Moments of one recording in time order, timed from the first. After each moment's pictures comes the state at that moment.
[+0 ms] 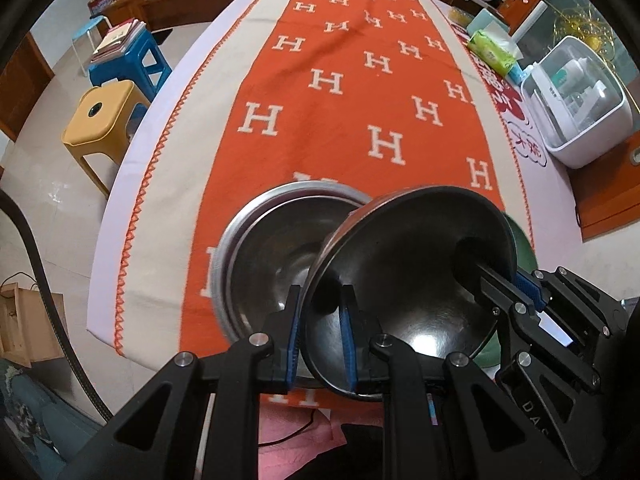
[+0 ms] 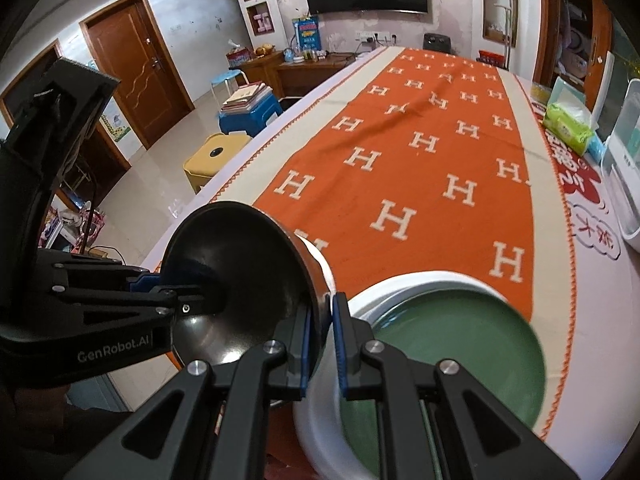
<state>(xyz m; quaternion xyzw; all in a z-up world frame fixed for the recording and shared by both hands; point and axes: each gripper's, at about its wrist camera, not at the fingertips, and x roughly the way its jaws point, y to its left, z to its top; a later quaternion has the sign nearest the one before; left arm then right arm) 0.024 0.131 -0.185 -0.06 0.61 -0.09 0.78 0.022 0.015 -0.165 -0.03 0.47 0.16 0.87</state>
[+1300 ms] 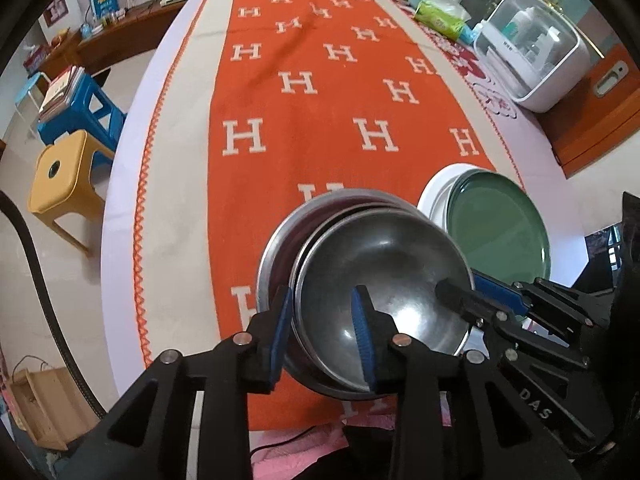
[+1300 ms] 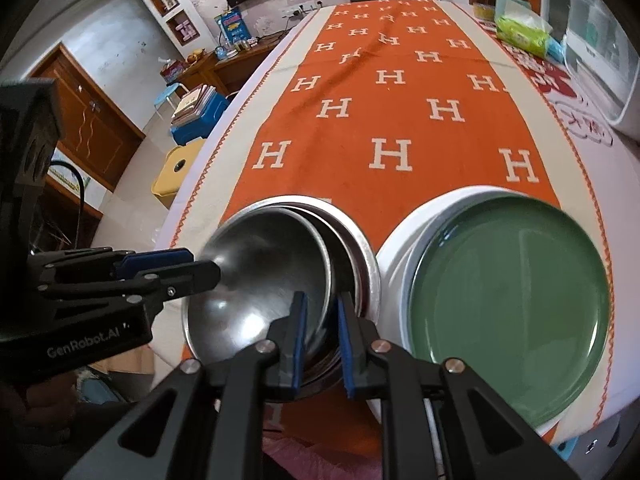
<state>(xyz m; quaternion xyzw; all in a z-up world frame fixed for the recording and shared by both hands) 0.044 0.161 -0.195 0.01 0.59 -0.20 0.78 0.017 0.035 -0.198 0.10 0.53 0.06 0.84</state>
